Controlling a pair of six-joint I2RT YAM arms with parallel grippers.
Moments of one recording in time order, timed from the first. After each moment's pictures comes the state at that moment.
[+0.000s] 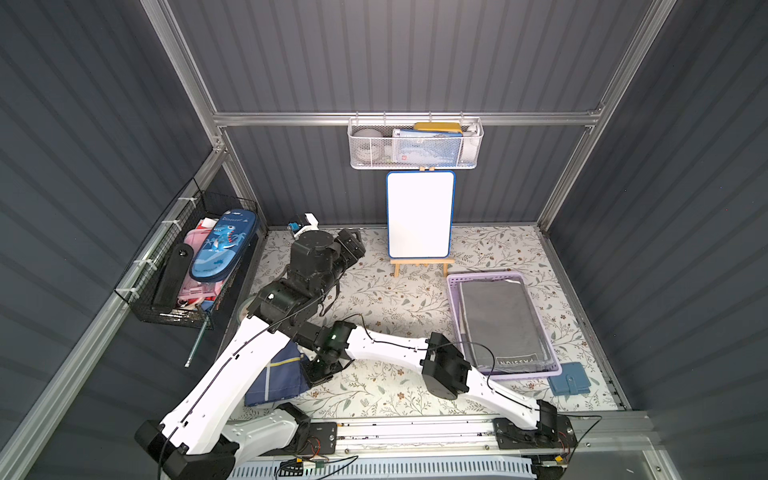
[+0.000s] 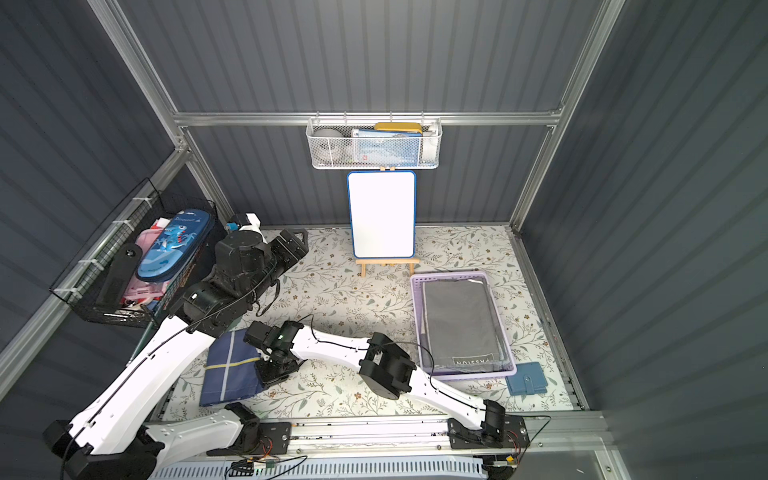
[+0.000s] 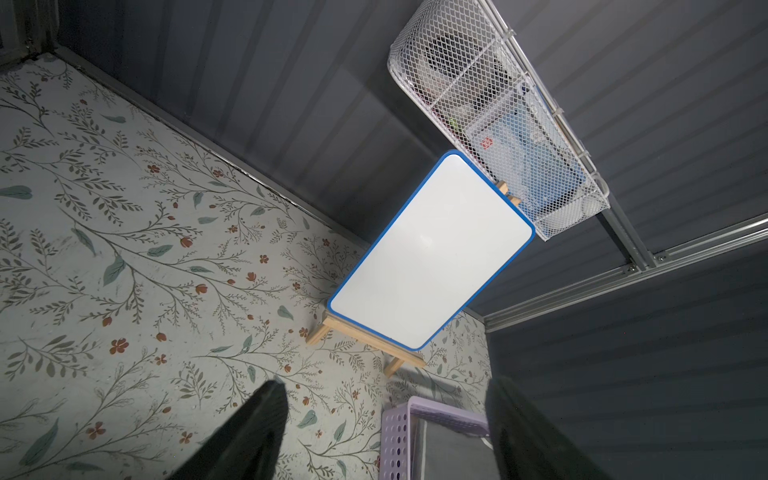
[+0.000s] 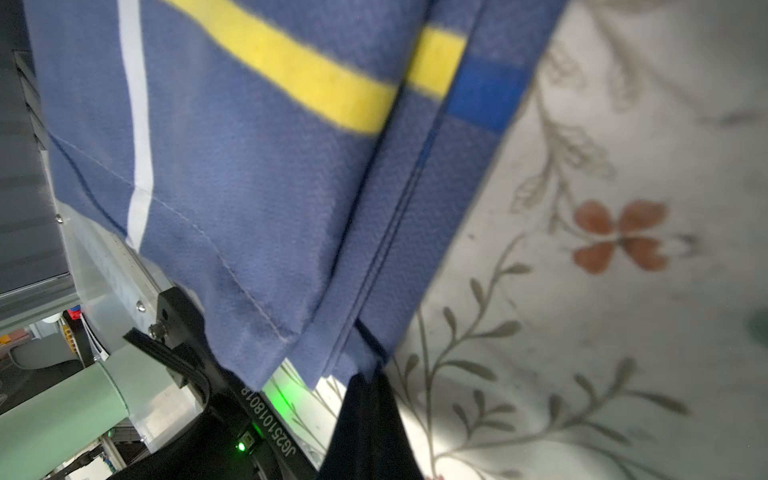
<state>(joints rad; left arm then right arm) -0.59 1.15 1.35 -0.53 -0.30 -0.84 1.24 2.67 2.44 -0.94 -0.37 0.72</state>
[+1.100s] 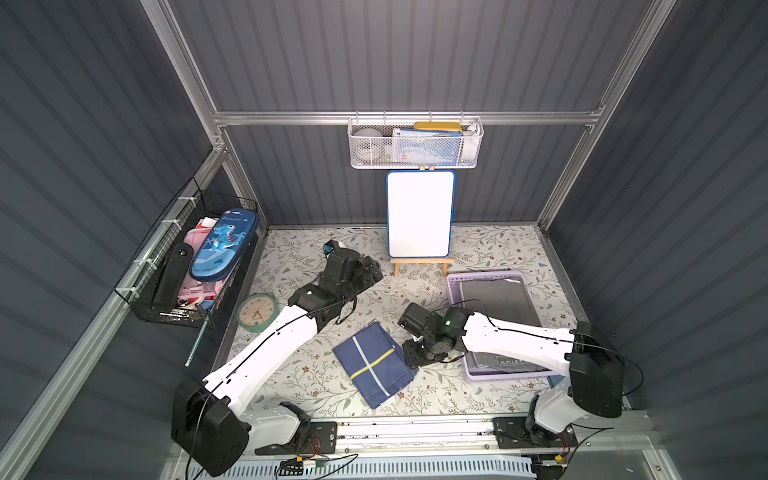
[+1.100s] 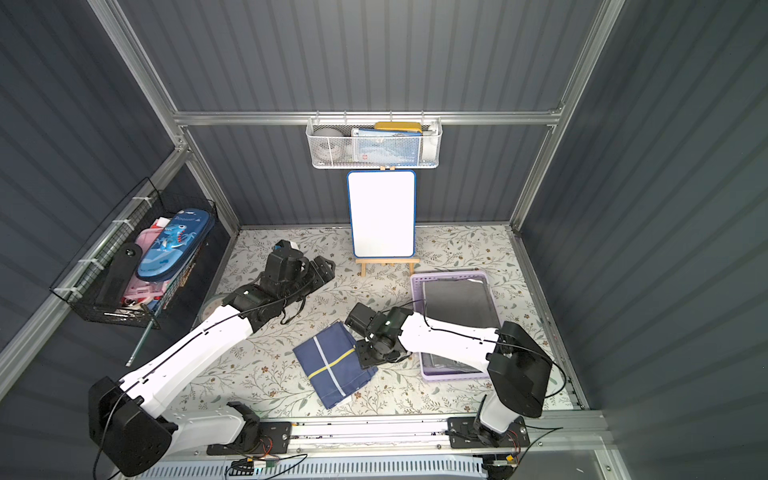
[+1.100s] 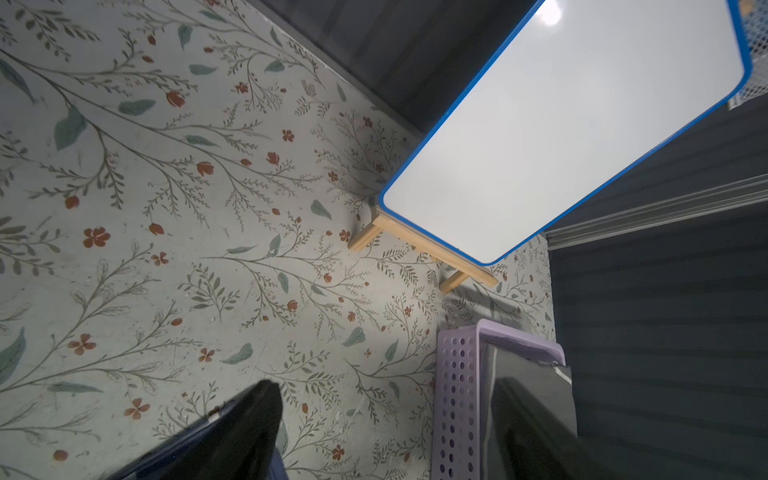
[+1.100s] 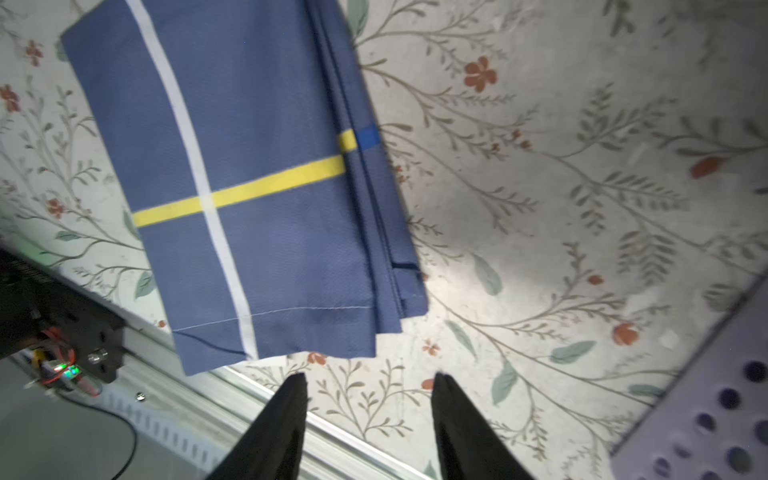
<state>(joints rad) -0.55 1.28 1.06 -0.40 -0.09 -0.89 1.01 1.62 1.14 -0.77 -0.12 0.67</state>
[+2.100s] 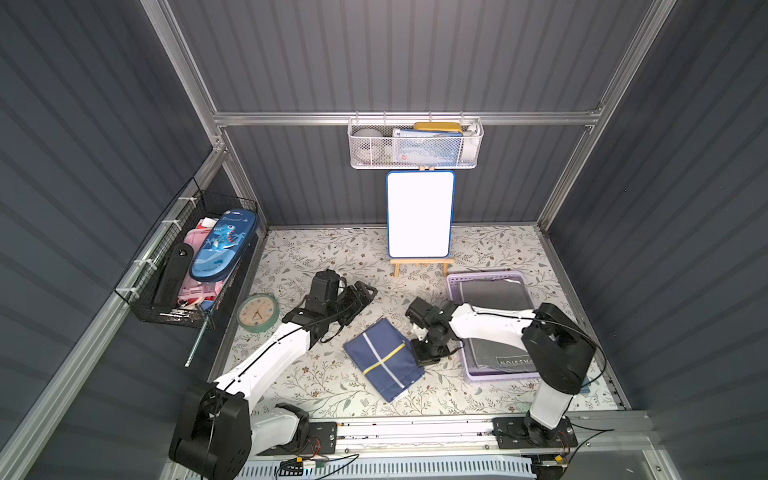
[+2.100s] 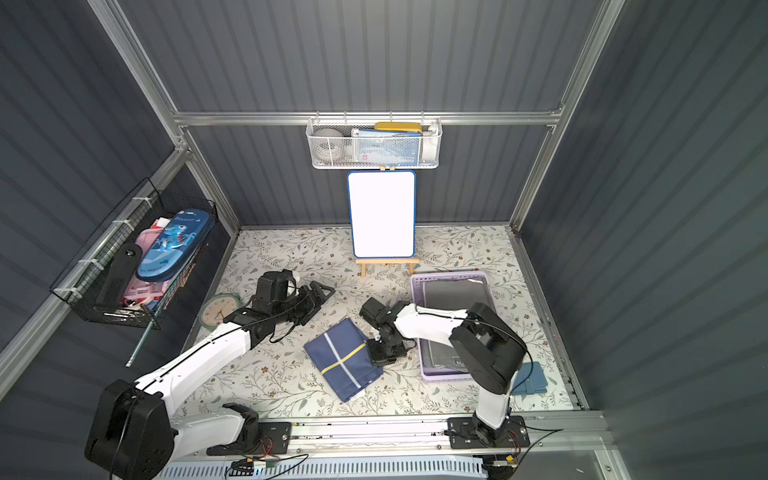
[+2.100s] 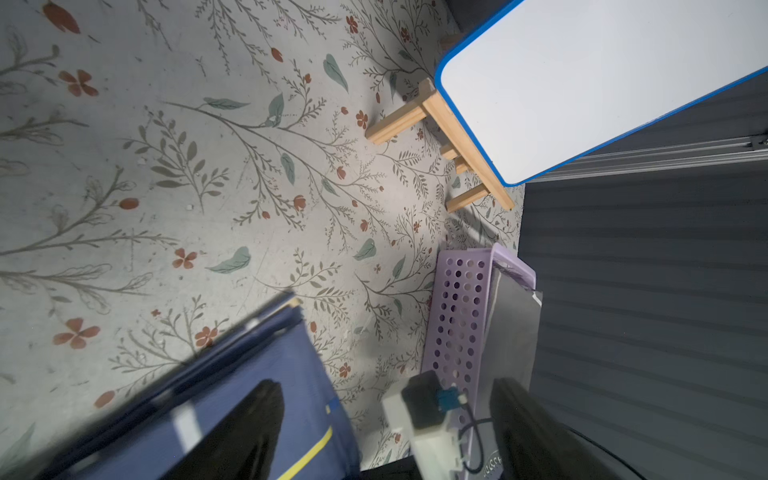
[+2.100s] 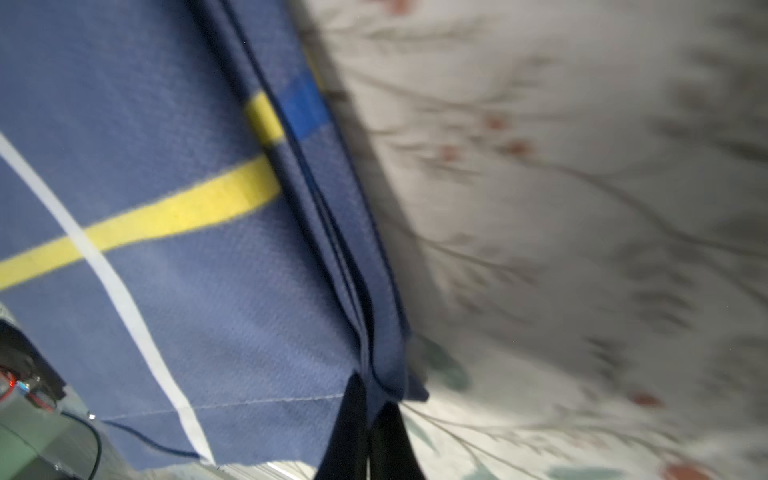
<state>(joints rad) -0.39 1.23 0.74 -0.17 0.34 -0.96 0.81 1.73 1.02 -0.73 -0.24 0.63</state>
